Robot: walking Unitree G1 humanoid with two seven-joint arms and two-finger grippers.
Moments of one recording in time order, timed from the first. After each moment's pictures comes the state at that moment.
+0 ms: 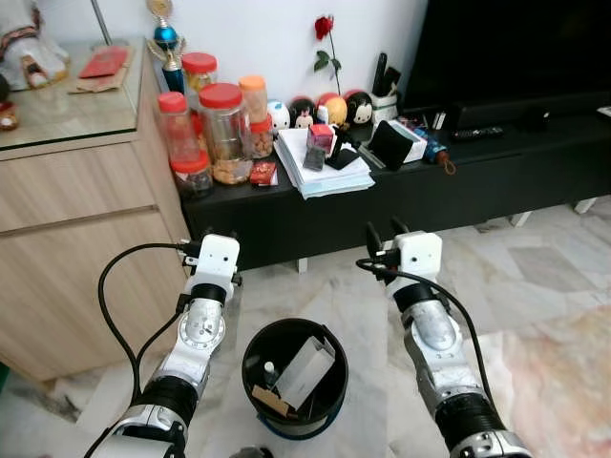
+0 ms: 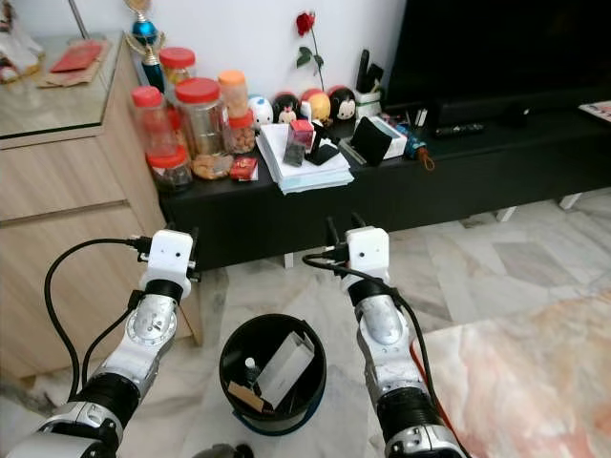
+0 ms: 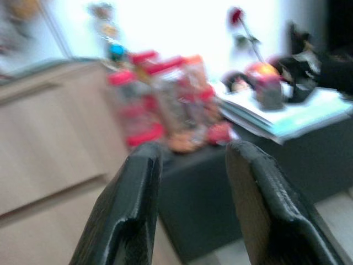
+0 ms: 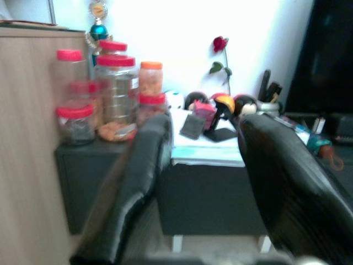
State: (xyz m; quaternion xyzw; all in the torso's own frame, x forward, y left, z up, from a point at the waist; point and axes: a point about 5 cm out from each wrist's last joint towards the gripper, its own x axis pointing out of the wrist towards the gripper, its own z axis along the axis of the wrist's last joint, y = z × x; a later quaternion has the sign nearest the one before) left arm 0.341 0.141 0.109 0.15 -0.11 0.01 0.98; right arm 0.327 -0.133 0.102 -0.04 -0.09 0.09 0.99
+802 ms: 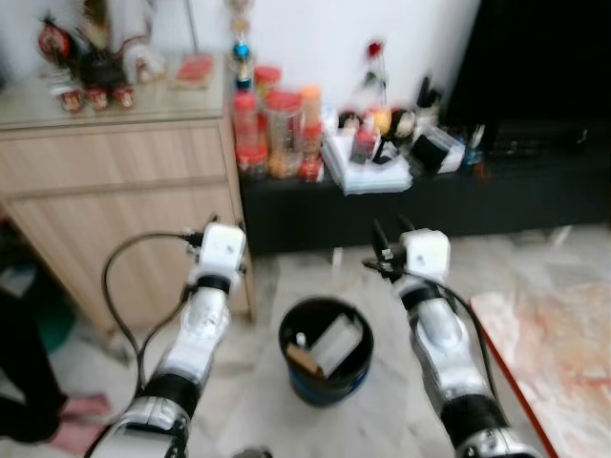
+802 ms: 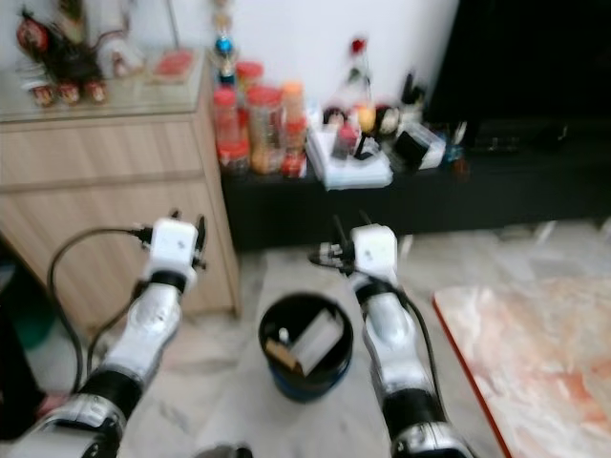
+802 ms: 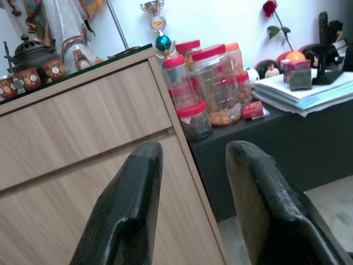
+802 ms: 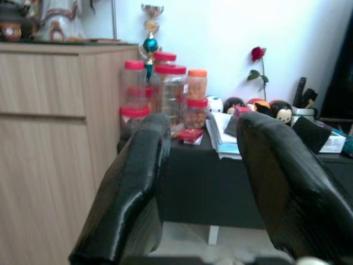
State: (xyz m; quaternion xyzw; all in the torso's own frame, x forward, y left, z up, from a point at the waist) left arm 0.334 0.145 0.098 0.14 -0.09 0.01 0.99; right arm 0.326 -0.134 0.100 -0.04 -0.08 0.09 0.99
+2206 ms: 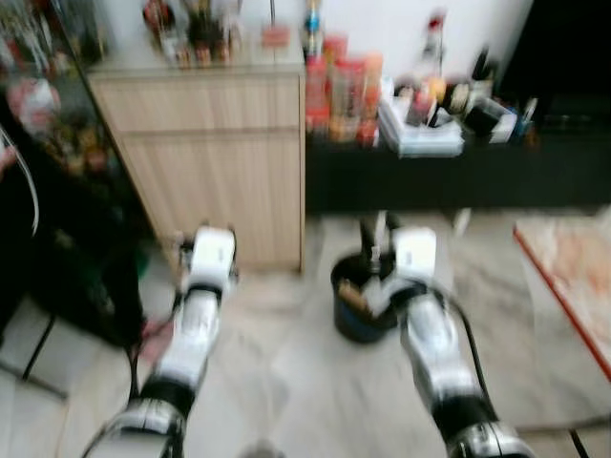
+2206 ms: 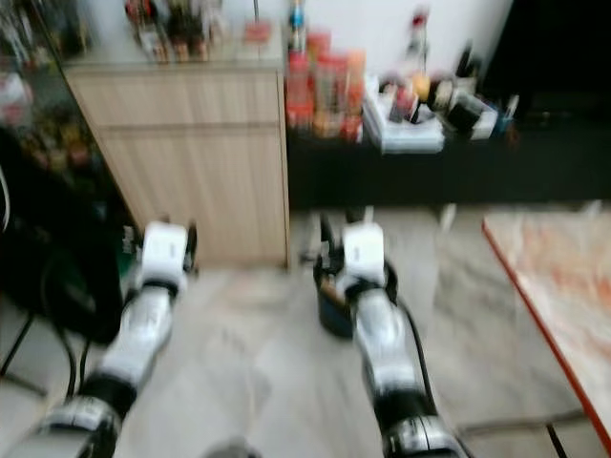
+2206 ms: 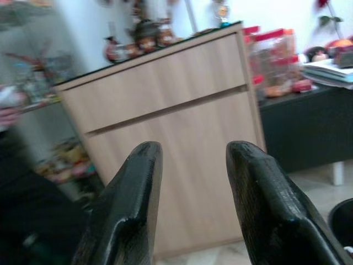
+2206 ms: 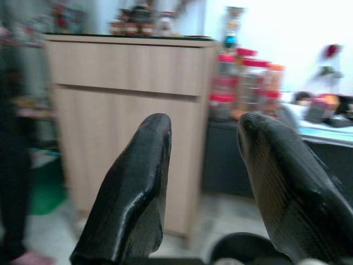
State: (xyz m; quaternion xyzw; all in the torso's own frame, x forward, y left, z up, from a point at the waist) left arm 0.342 0.143 0.113 0.13 -0.12 0.01 0.98; right arm 0.333 -0.130 0.109 -0.04 -0.09 0.10 0.99
